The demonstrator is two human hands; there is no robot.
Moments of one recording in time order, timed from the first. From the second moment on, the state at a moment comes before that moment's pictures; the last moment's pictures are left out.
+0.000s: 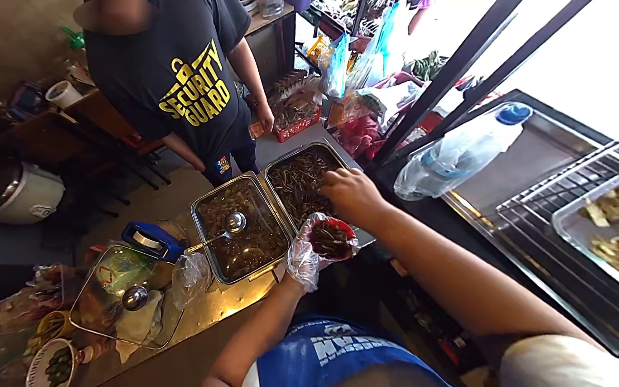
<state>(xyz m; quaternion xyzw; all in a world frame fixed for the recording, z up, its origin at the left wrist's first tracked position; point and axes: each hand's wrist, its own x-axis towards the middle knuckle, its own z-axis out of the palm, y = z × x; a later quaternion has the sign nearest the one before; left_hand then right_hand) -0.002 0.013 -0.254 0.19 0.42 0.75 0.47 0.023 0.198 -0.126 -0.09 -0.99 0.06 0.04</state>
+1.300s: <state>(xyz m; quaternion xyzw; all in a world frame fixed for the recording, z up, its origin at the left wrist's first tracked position) -0.063 -0.020 -0.234 0.17 0.45 0.78 0.39 0.103 0.235 -0.211 -0.50 -0.76 0.42 -0.04</state>
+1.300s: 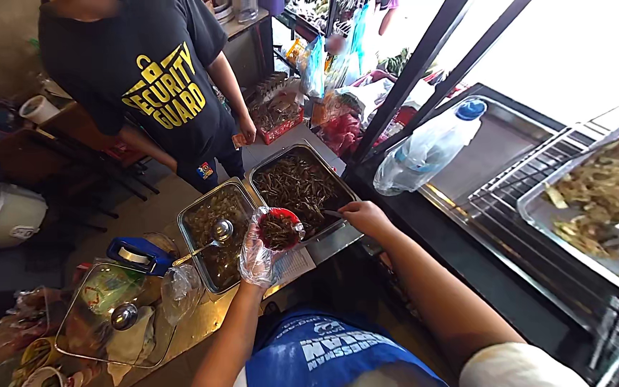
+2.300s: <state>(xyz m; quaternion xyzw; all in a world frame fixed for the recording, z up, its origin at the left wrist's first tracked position) -0.055 -0.028 -0.242 0.10 0.47 0.80 0.37 0.097 0.181 -0.182 -0.45 -0.88 0.17 -0.03</state>
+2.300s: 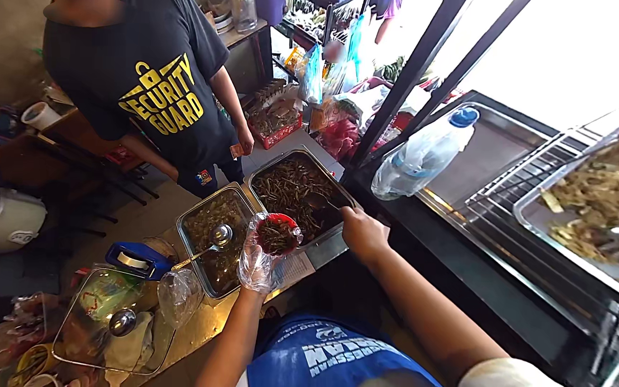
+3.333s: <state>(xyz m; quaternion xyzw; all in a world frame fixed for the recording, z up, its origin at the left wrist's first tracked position) -0.055 -0.024 -0.245 0.09 0.50 0.78 0.36 0.108 0.207 -0.211 -0.49 -0.74 0.47 0.04</state>
